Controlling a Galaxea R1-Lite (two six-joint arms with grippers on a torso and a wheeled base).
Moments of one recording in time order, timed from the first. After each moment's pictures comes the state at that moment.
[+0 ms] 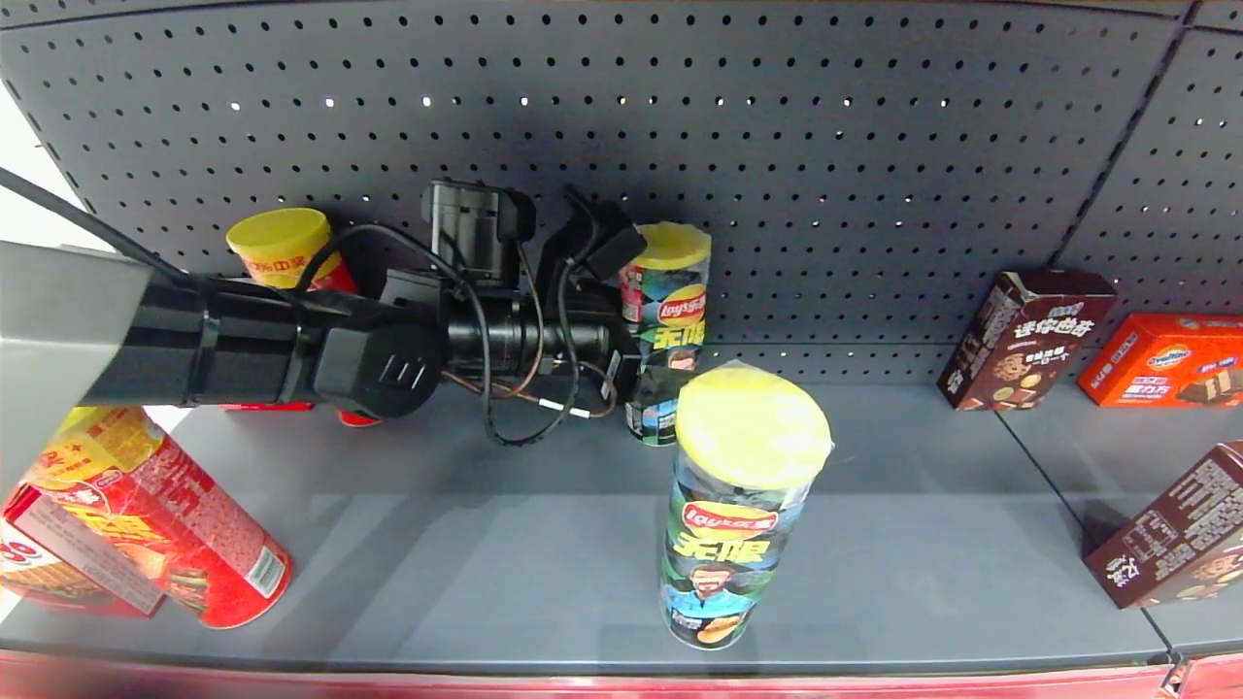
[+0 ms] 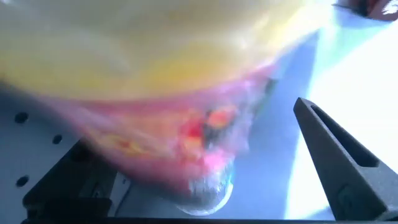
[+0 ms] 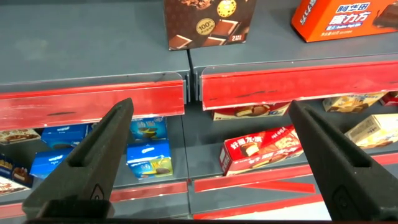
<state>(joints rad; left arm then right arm) -0.47 2.02 -1.46 -0.27 -0.62 0.35 -0.15 0.11 0.00 0.00 -0.02 -0.01</state>
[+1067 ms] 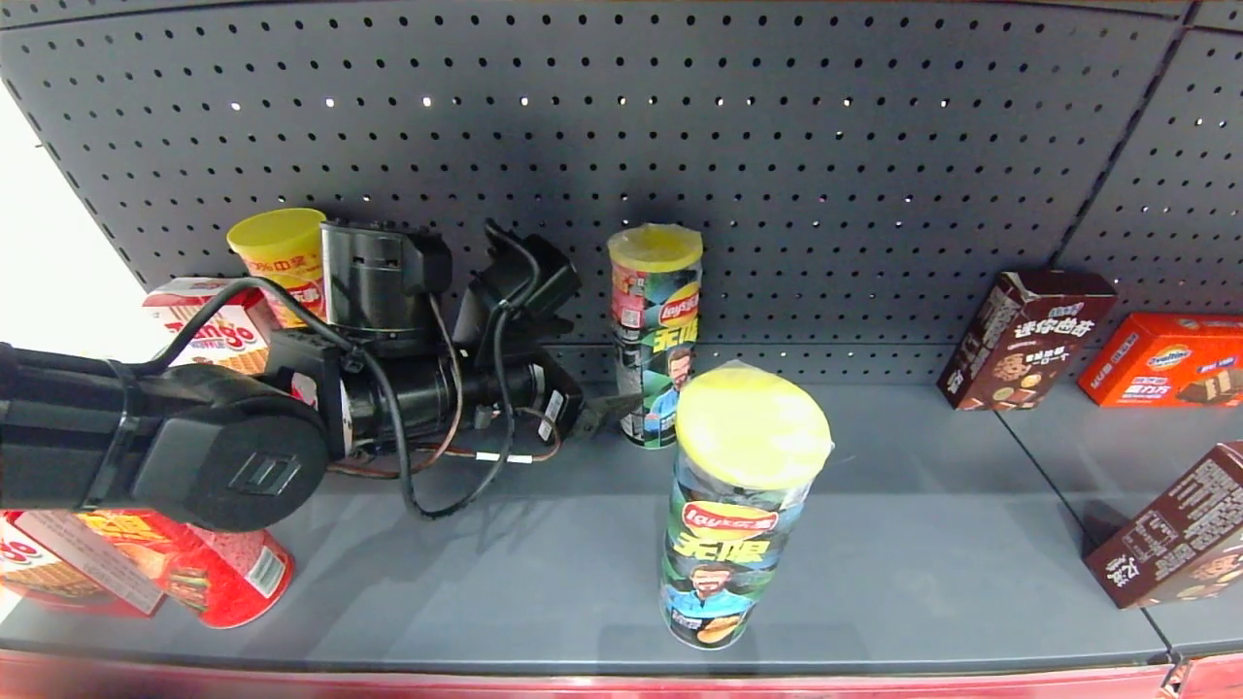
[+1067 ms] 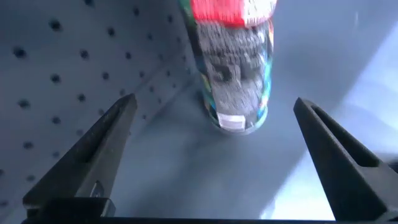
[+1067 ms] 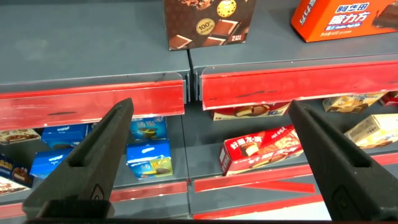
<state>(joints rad) -0.47 1.81 -1.08 -0.47 -0.25 0.34 -0.15 0.11 0.00 0.00 -0.02 -0.01</state>
